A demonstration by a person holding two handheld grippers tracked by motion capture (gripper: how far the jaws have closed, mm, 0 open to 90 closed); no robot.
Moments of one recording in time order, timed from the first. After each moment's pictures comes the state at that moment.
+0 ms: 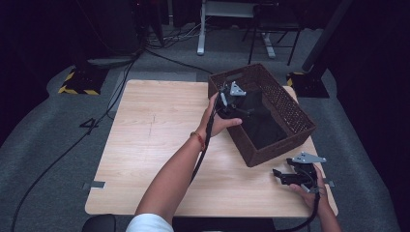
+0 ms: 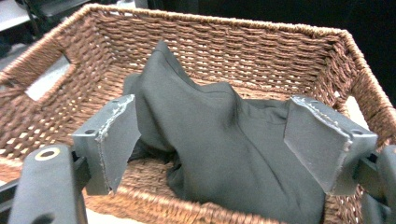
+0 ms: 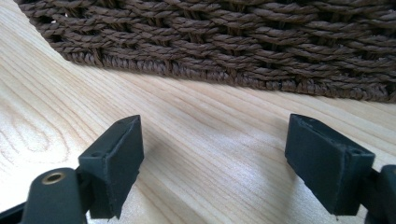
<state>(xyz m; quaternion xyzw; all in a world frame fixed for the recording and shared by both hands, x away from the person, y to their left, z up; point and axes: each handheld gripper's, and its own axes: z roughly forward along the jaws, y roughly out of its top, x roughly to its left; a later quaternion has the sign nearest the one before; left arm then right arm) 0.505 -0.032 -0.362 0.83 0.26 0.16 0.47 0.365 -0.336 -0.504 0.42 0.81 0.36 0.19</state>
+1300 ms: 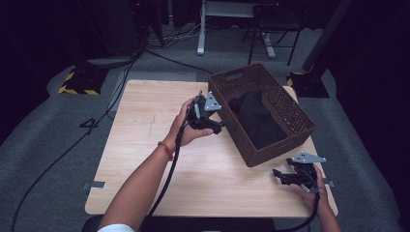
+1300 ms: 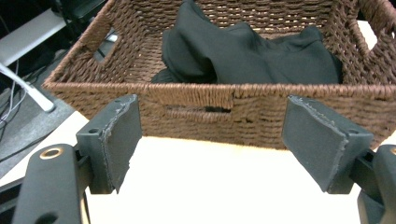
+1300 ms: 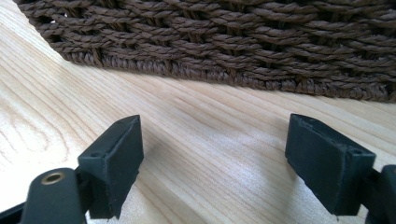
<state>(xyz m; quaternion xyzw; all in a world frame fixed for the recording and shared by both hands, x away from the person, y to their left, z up) 0.454 0.045 -0.357 0.85 0.22 0.23 0.41 0.365 -0.336 -0.504 0.42 0.81 0.36 0.19</state>
